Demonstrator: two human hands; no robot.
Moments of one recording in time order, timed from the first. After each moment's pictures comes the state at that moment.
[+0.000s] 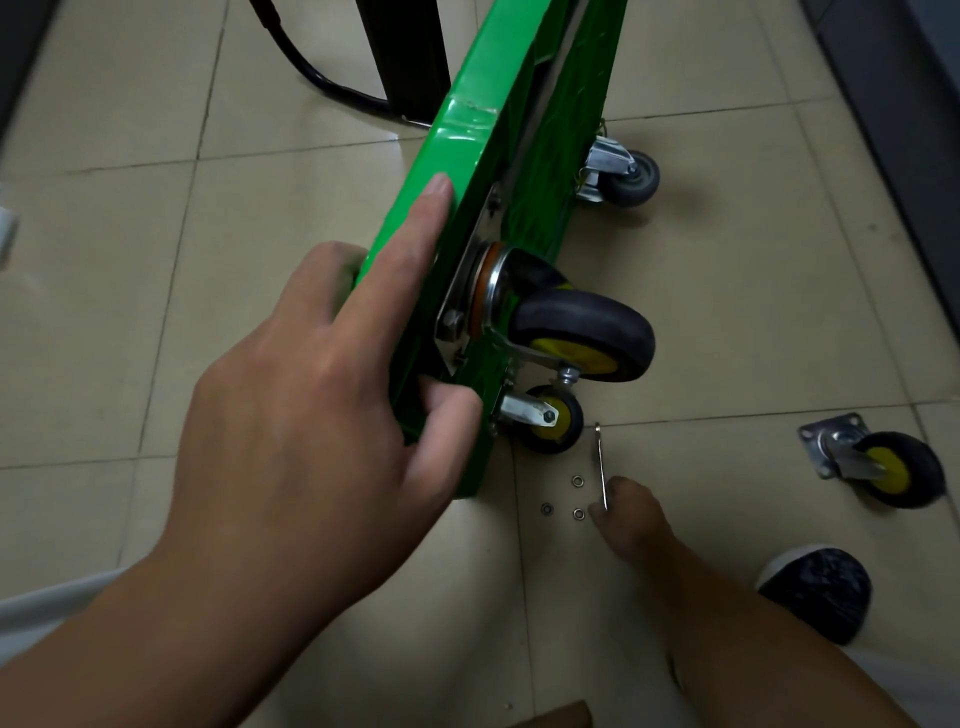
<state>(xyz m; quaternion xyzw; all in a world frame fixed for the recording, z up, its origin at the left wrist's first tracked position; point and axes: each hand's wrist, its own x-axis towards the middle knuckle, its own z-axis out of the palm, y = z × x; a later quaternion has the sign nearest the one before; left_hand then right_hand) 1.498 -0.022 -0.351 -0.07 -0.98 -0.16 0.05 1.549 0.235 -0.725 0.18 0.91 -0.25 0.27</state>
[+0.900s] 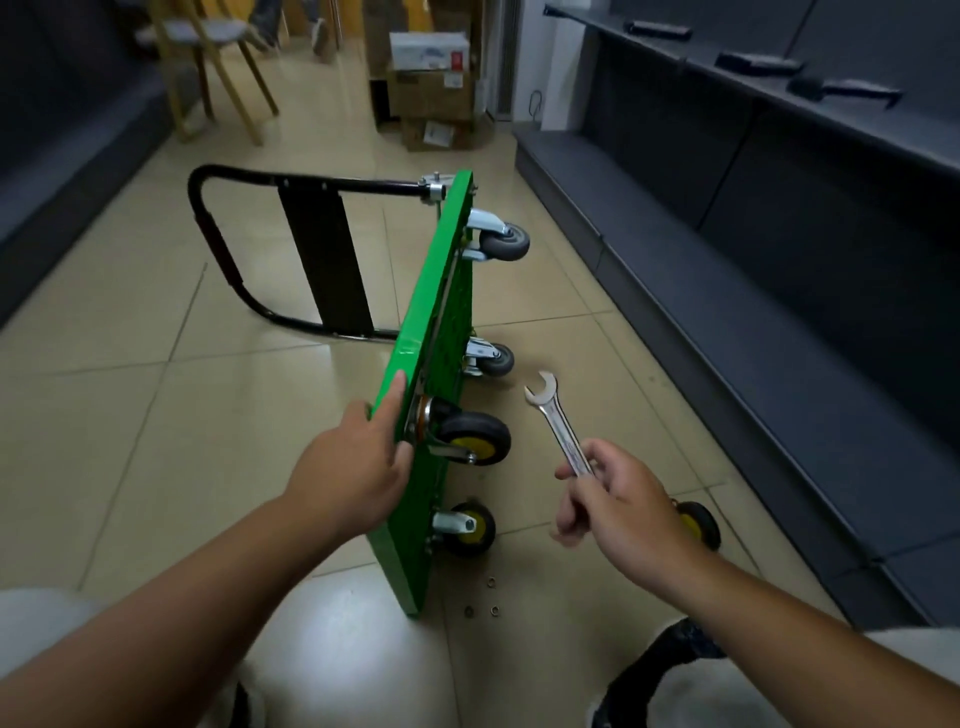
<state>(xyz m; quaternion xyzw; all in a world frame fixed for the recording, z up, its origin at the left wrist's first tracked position) 1.511 -0.005 -0.322 -0.11 -0.98 -0.14 -0.06 1.597 0.238 -0.328 0.08 0.81 -0.58 0.05</state>
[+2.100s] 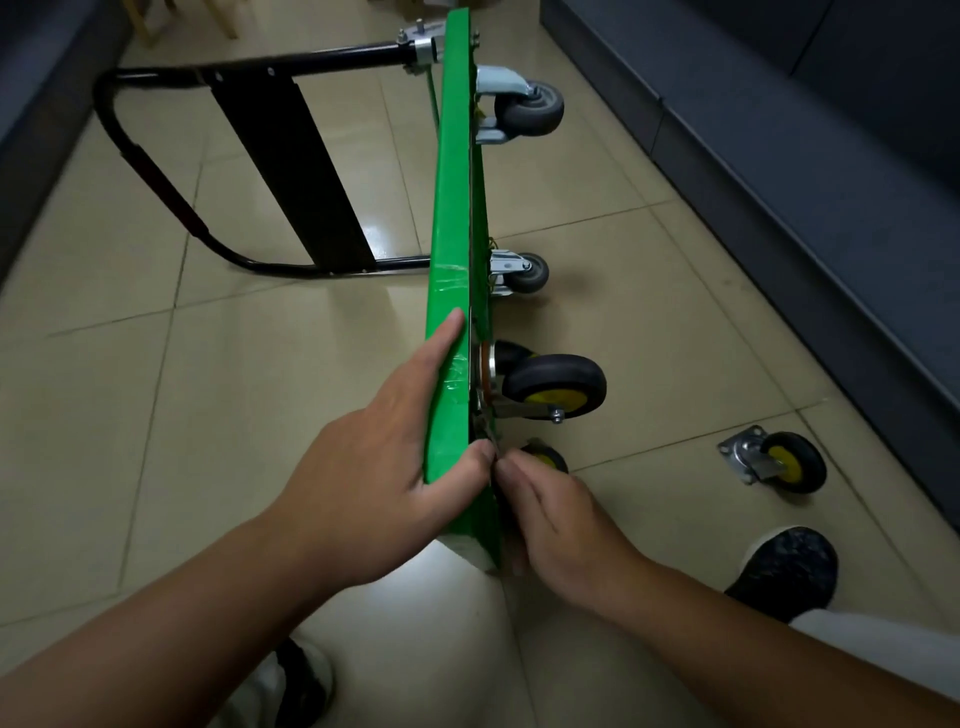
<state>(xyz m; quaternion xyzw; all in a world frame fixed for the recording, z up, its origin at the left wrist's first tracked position) 1.504 -0.018 -0.345 -0.23 -0.92 -0.29 -0.10 1.557 0.157 -0.429 0.00 0.81 -0.58 0.12</state>
